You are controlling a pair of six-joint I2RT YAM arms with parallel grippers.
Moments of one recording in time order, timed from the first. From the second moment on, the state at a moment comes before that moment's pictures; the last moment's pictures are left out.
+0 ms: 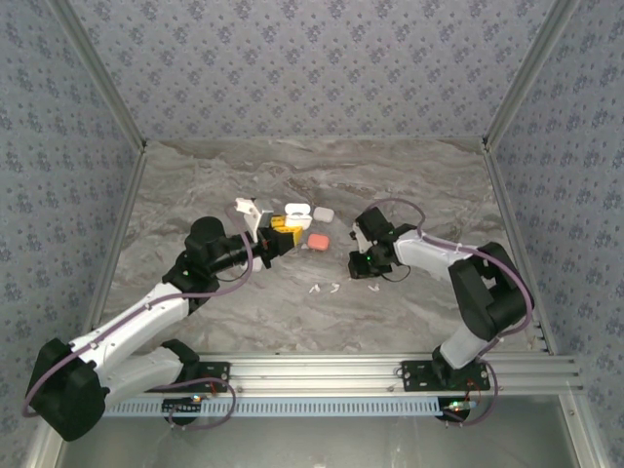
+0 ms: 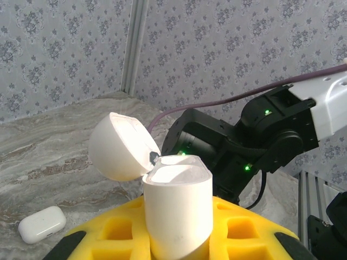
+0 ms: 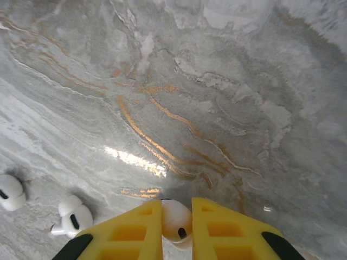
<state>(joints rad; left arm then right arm) -0.63 1.00 0.61 0.35 0.48 -0.24 0.53 1.60 0.89 -0.52 -0.20 0.30</state>
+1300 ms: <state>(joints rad) -0.70 1.12 0.66 0.39 0.59 -0.25 0.79 1.10 1.10 -0.34 -0.15 0.01</state>
